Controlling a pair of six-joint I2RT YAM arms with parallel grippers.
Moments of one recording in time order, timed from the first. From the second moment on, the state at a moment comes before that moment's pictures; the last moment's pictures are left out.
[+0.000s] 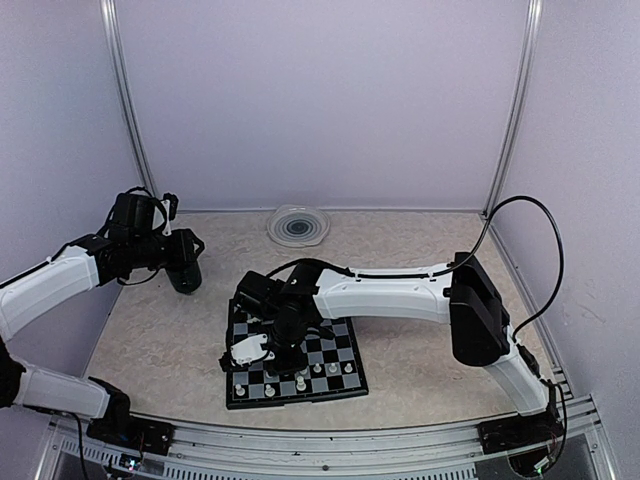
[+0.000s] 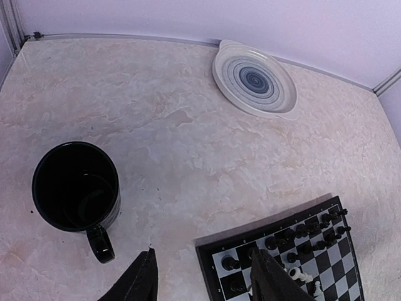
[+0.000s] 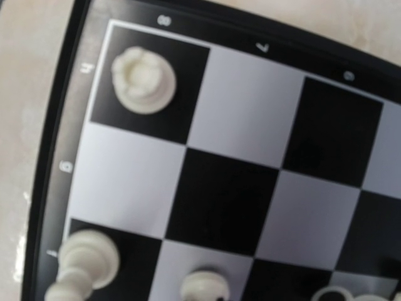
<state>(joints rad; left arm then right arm) -0.30 1.19 0.87 -0.30 0.03 -0.33 1.22 2.37 2.06 -0.95 -0.16 -0.75</state>
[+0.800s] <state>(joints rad) -0.30 1.19 0.87 -0.30 0.04 -0.33 1.23 2.37 2.05 -0.97 -0.14 -0.74</state>
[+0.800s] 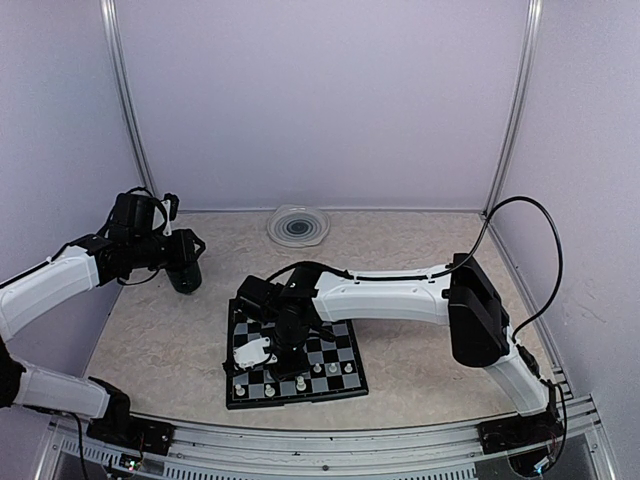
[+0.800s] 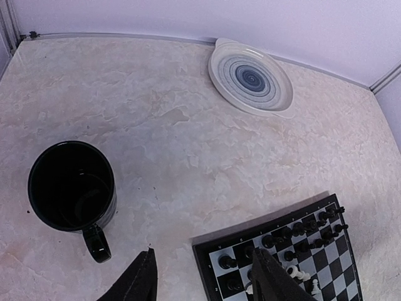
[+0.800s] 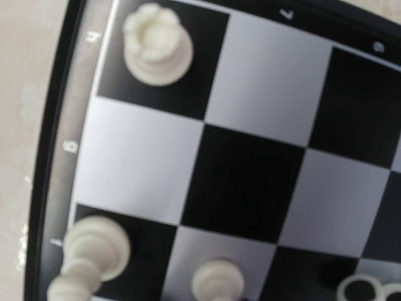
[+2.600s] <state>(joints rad) -0.73 1.65 0.94 -0.37 -0.10 -0.17 0.70 1.68 1.21 -0.54 -0.55 -0.69</state>
